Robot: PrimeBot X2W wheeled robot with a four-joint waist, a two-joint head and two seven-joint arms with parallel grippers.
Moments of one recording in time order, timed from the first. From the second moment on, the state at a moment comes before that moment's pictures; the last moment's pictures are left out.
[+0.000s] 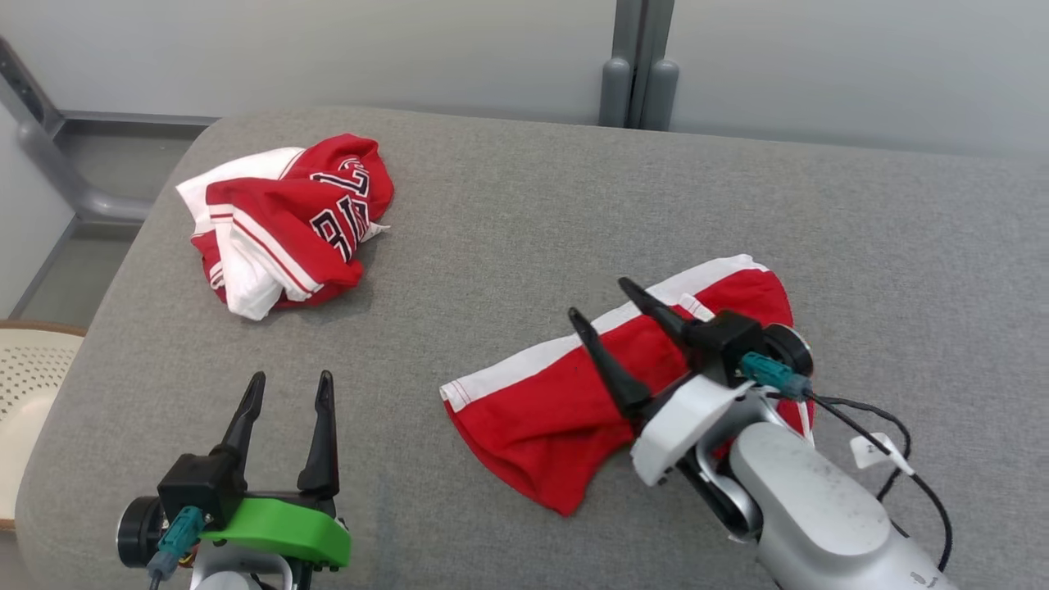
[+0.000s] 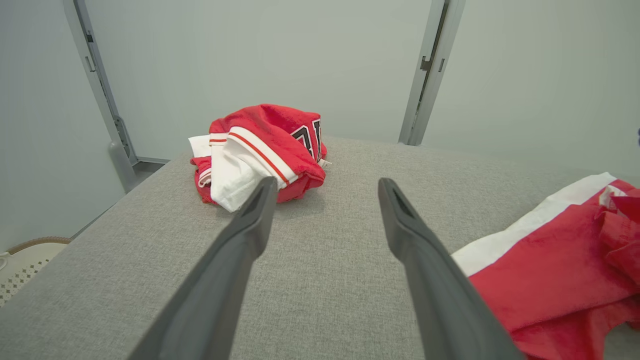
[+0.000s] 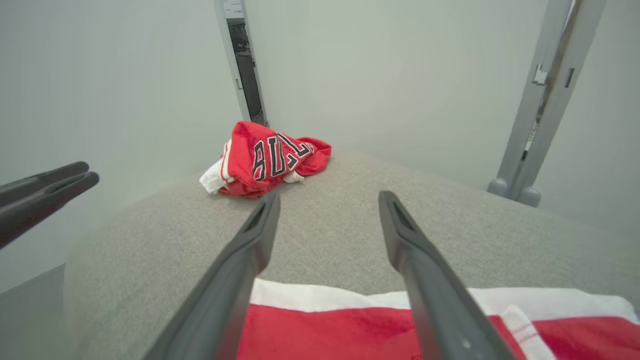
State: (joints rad) left arm -0.09 0.06 -0.05 0.27 -0.20 -0.13 -0.26; right arm -0.49 -0.11 0.60 0.50 0.38 0.13 -0.26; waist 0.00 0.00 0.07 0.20
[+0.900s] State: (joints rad) left arm -0.04 0.06 -0.02 0.25 -0.18 -0.13 -0.26; right arm -0.04 -0.12 0.11 0.17 0.25 0.13 -0.26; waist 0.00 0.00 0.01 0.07
